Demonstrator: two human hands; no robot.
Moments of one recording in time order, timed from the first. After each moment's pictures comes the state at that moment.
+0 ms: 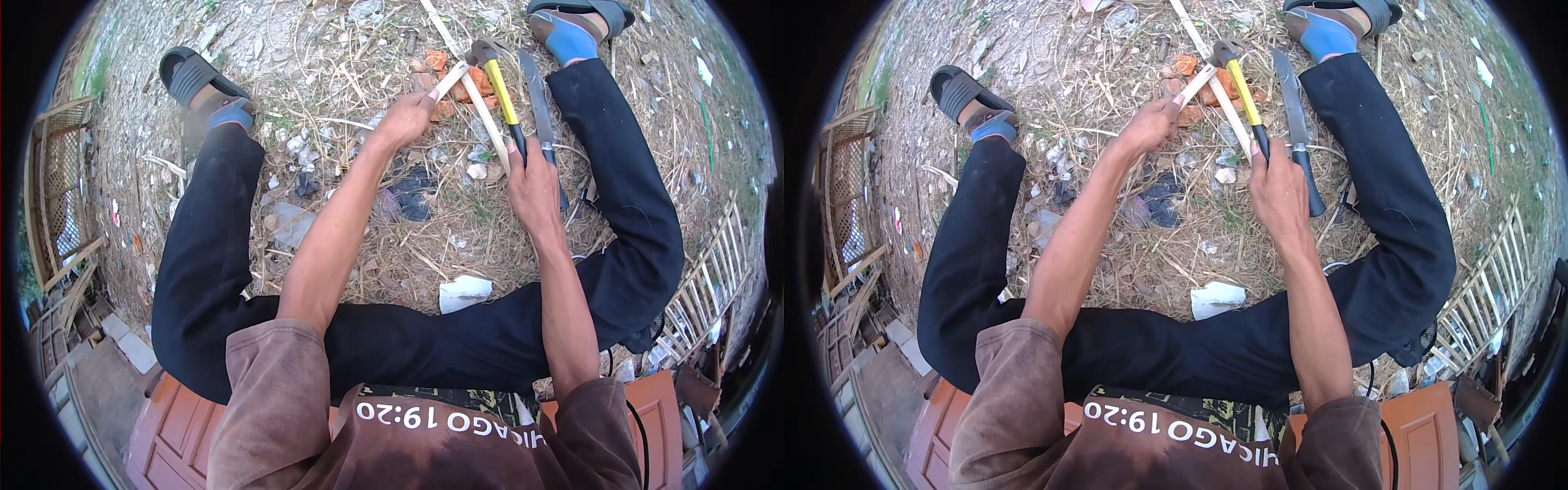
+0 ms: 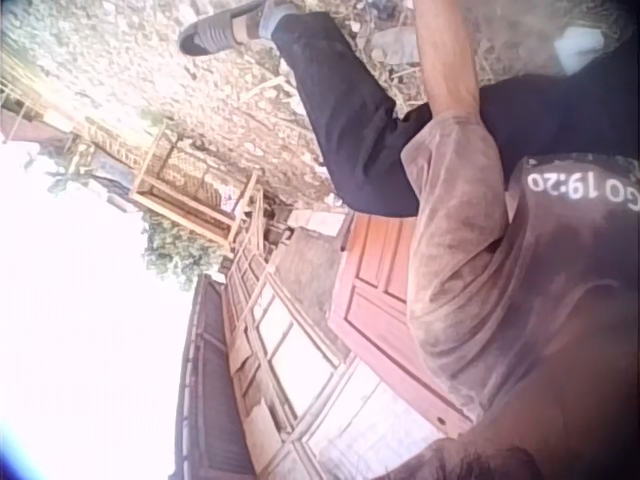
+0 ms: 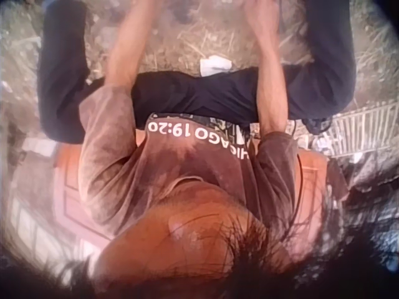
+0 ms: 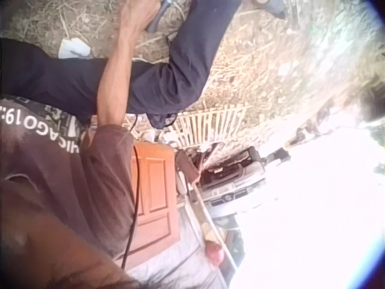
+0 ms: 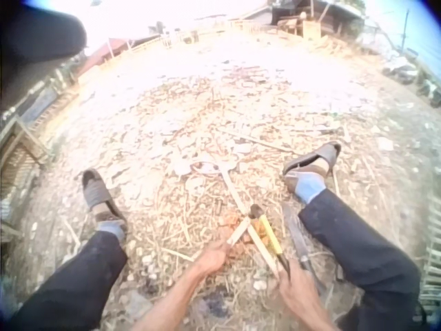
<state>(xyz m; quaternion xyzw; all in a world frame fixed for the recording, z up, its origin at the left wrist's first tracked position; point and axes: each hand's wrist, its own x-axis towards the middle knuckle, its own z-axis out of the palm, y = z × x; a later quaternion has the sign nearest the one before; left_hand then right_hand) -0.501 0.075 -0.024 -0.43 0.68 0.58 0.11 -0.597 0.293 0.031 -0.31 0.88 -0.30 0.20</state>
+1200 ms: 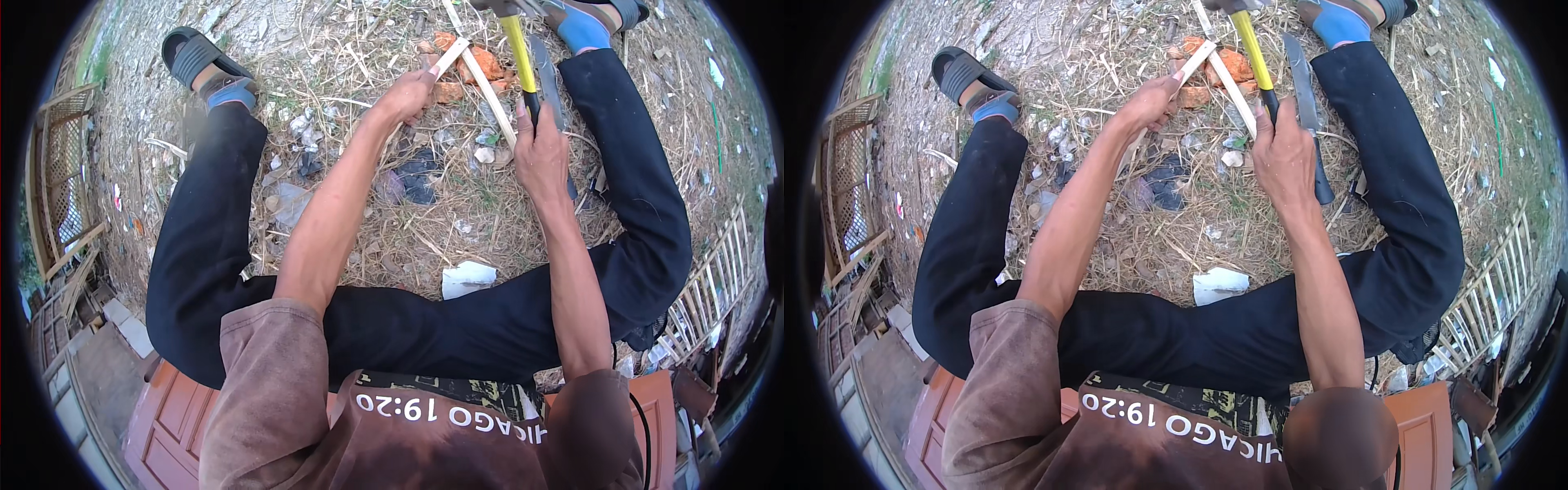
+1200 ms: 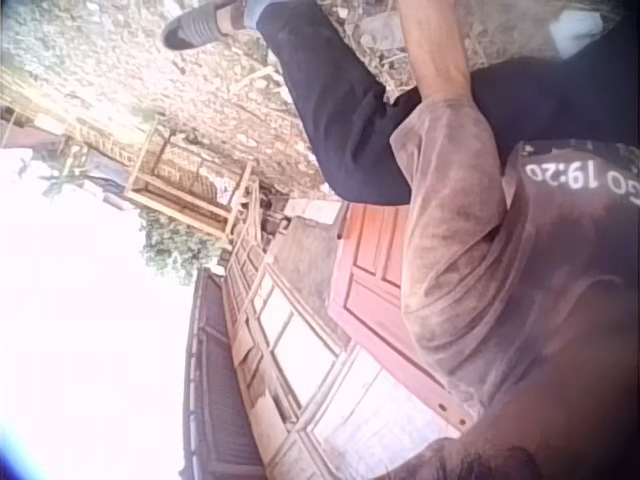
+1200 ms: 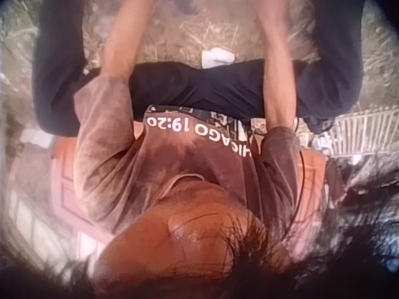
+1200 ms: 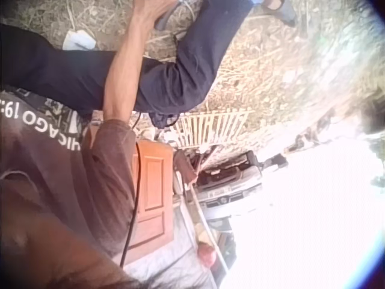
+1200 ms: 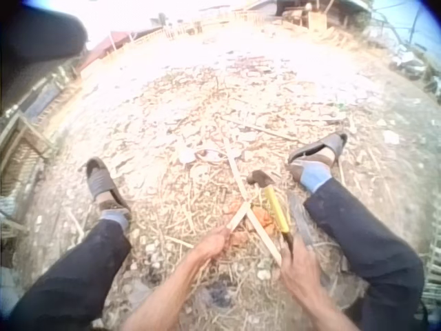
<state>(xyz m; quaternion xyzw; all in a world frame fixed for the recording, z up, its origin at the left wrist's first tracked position) -0.502 0.067 -0.013 -0.45 0.65 0.60 0.12 -0.607 0.271 0.034 -0.30 0.85 -0.40 0.15</state>
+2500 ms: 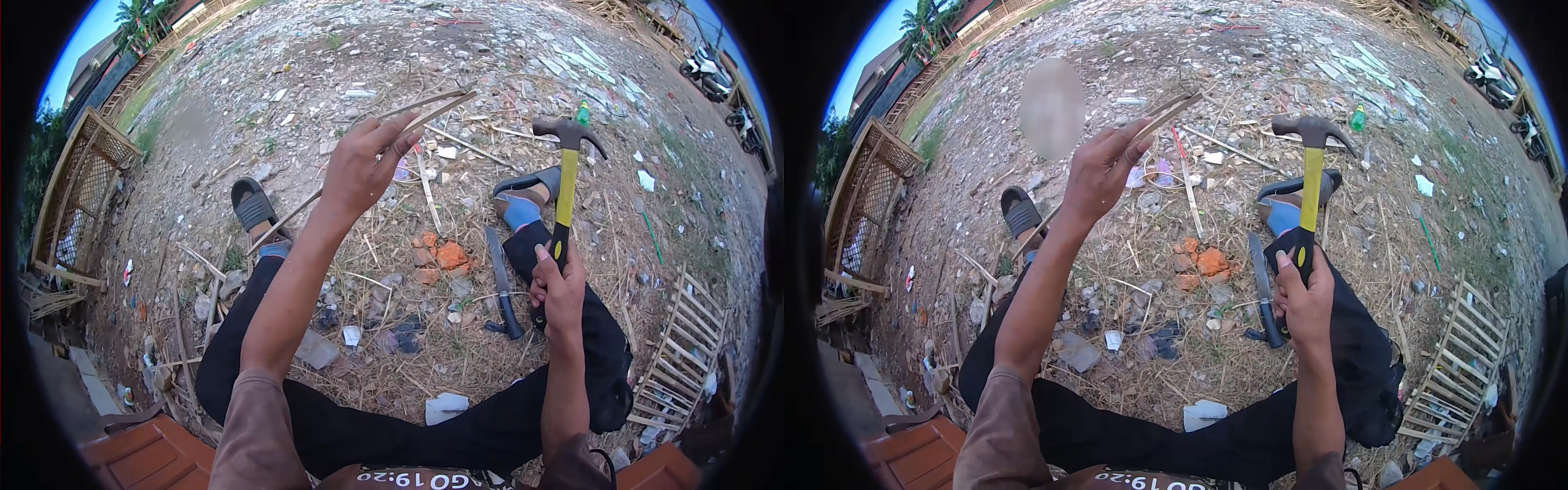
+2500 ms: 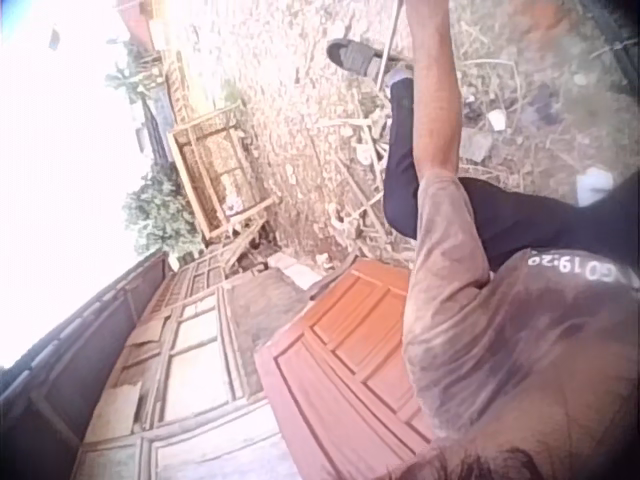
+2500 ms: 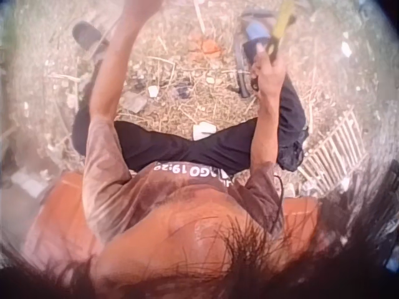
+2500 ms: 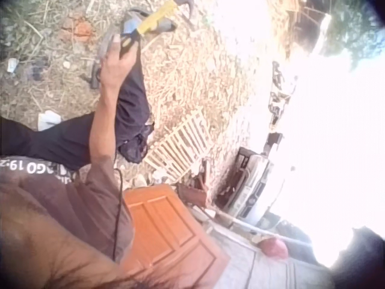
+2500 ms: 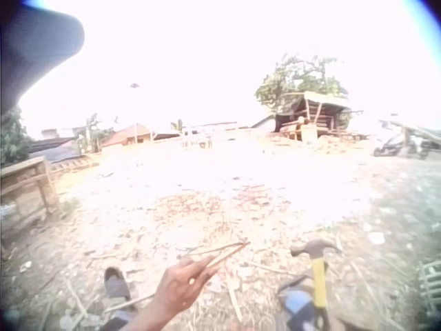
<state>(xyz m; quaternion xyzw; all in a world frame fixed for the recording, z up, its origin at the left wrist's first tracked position) -0.510 0.015 0.258 -0.14 0.89 0.16 -0.41 -0.627 0.299 0.218 -0.19 0.63 -0.71 0.27</state>
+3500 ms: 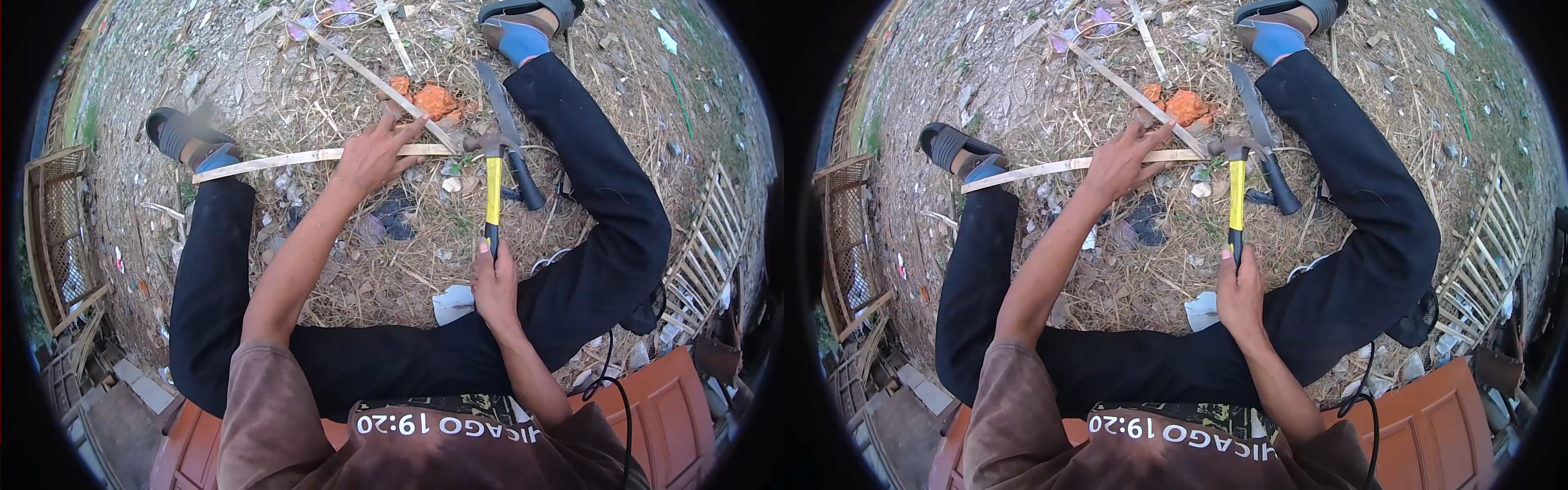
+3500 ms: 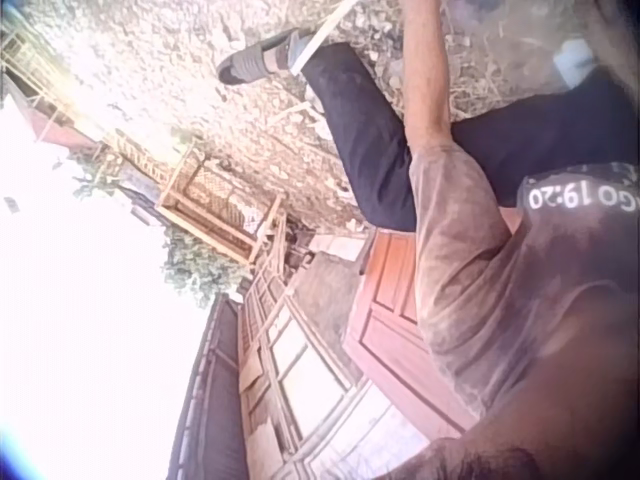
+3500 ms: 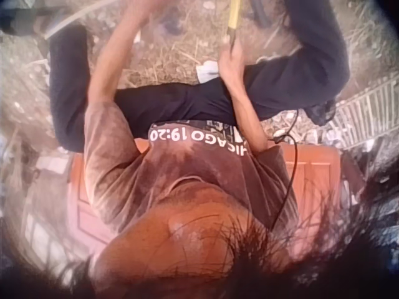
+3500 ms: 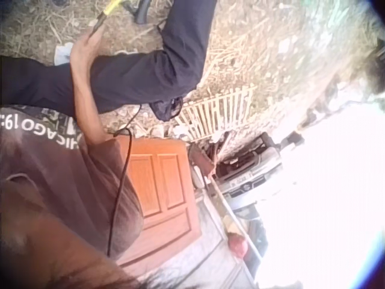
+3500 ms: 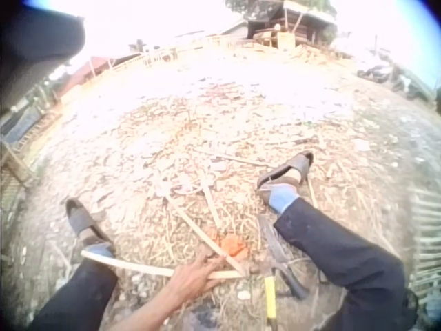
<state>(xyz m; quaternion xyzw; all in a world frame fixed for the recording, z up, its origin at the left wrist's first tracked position) -0.480 0.090 0.013 -0.13 0.99 0.10 0.04 -0.486 0.375 0.042 -0.06 0.82 -0.45 0.35</state>
